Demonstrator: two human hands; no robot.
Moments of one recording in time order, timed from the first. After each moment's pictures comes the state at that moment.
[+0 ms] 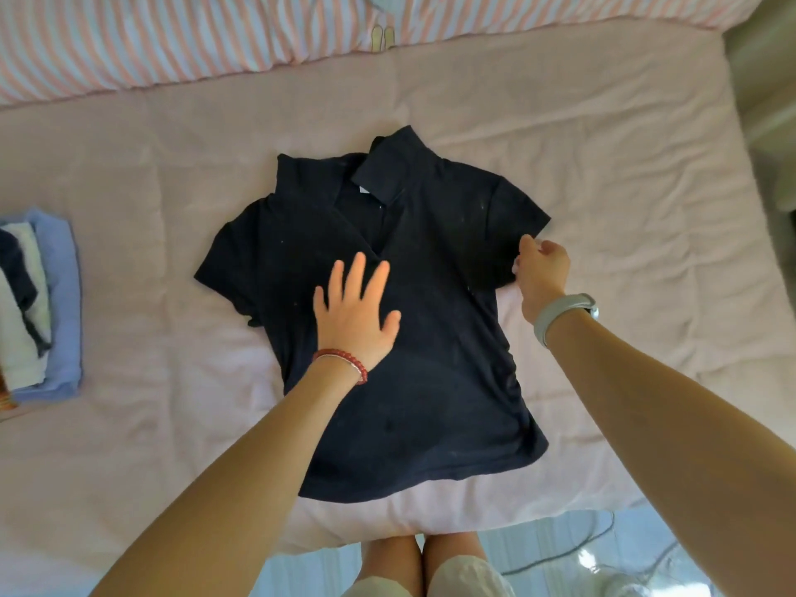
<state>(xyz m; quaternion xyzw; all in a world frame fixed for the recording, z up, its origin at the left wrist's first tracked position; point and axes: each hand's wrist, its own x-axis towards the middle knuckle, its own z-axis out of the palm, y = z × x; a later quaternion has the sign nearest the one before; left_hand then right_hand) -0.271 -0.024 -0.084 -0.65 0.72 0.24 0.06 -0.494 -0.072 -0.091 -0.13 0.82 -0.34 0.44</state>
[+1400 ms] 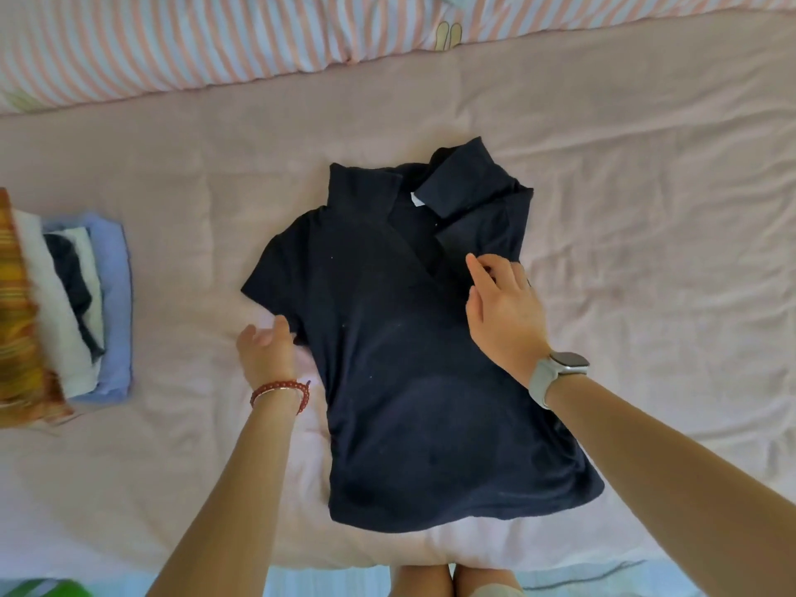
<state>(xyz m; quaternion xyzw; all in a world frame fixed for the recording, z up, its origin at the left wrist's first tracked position) -0.159 -0.037 -0.092 -0.88 0.08 0.37 -0.30 -0.410 -0.063 -0.101 -0.73 0.65 -0.10 0.19</state>
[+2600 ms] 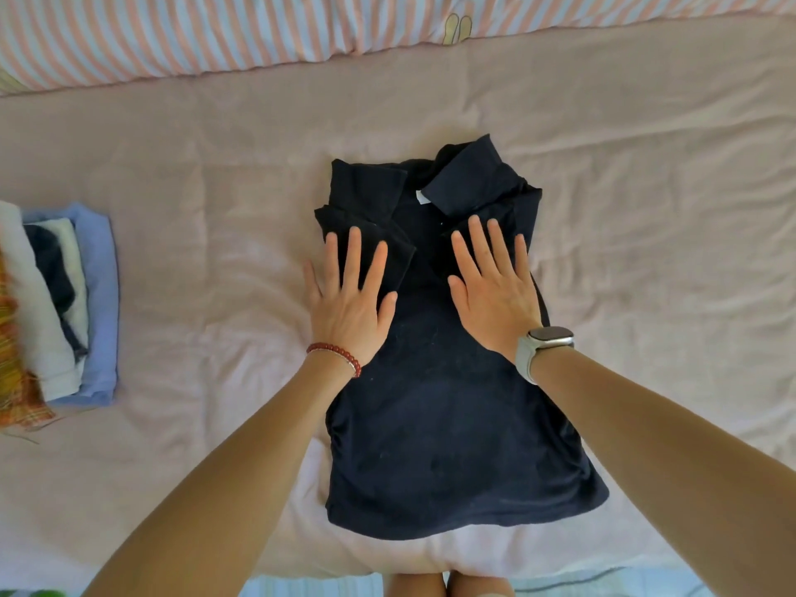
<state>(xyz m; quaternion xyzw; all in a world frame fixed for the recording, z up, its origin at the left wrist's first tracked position) -0.205 -0.069 -0.126 -0.65 0.75 0.09 0.08 -0.400 -0.087 -0.117 -0.77 0.61 0.08 0.14</state>
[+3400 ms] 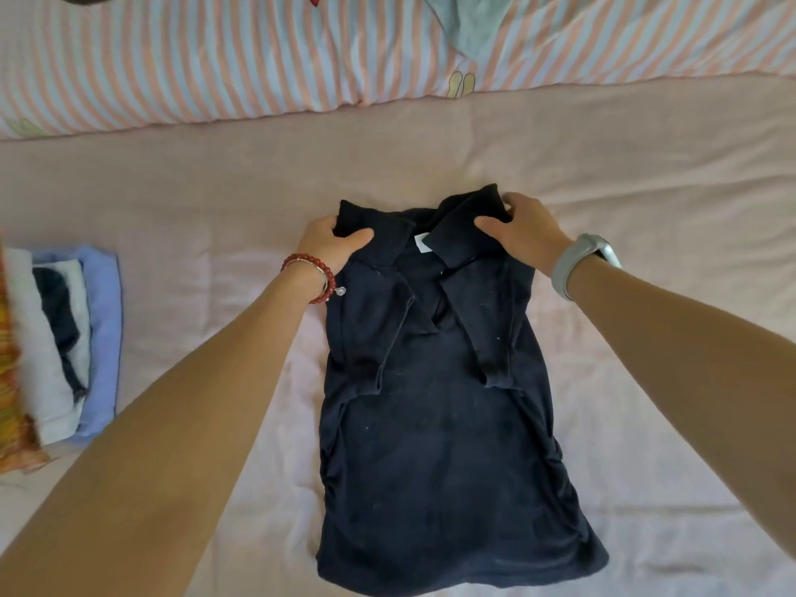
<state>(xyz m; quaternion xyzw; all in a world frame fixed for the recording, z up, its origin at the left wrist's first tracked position) -0.189 -0.206 -0.102 -0.74 0.43 0.49 -0.18 -0.432 -0.230 -0.096 -0.56 0.70 -0.06 0.43</state>
